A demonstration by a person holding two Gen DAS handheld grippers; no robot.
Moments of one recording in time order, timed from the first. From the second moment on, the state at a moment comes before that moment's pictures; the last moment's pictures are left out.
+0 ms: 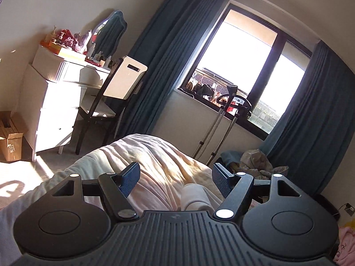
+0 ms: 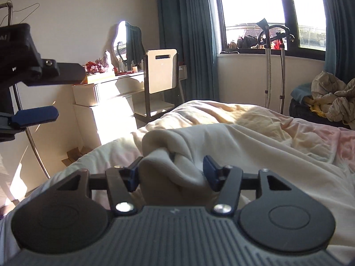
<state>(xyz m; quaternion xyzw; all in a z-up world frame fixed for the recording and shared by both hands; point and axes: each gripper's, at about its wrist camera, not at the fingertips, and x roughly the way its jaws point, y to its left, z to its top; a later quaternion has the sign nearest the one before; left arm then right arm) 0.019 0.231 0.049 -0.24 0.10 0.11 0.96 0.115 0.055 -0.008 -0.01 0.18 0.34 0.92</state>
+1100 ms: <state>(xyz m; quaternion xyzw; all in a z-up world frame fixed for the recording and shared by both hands) 0.053 0.140 0.031 -0.19 0.16 0.02 0.97 0.103 -0.097 -0.087 0.03 0.27 0.21 0.94</state>
